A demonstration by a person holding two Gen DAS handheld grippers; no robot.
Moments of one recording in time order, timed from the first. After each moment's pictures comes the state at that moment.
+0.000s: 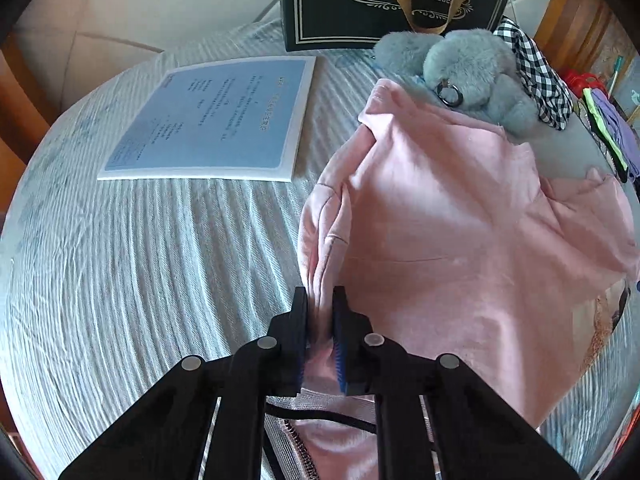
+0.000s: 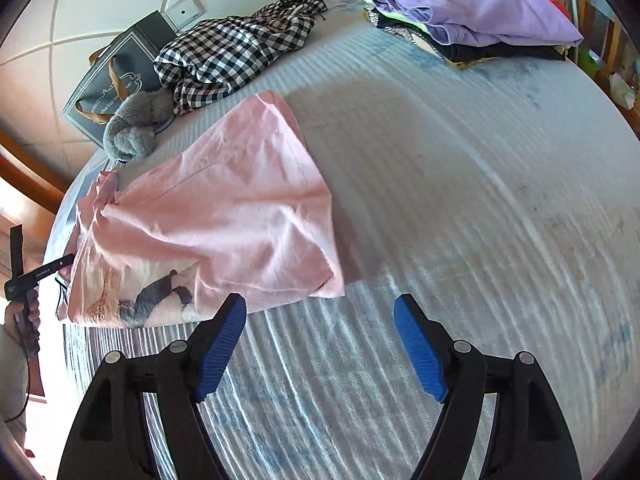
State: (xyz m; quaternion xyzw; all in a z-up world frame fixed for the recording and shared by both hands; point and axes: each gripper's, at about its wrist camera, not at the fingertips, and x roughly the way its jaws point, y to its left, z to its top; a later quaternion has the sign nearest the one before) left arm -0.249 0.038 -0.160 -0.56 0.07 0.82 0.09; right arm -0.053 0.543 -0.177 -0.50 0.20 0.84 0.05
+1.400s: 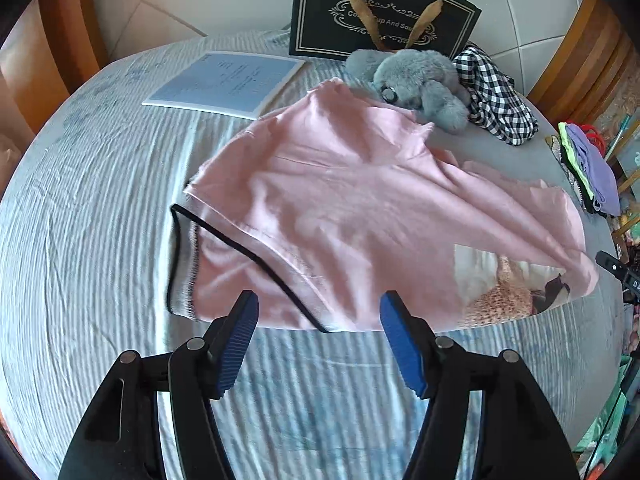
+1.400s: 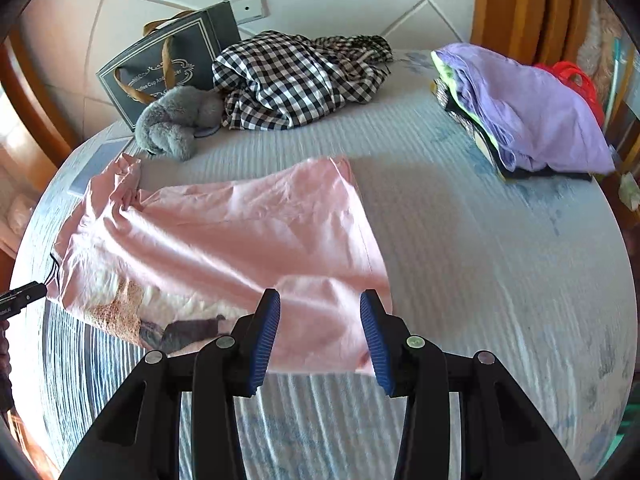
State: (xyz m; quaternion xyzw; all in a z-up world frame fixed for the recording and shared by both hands) left arm -0.117 0.097 -0.105 -0.54 -0.05 0.84 0.04; right arm -0.113 0.513 -0.106 -0.49 0.06 0.87 0.01
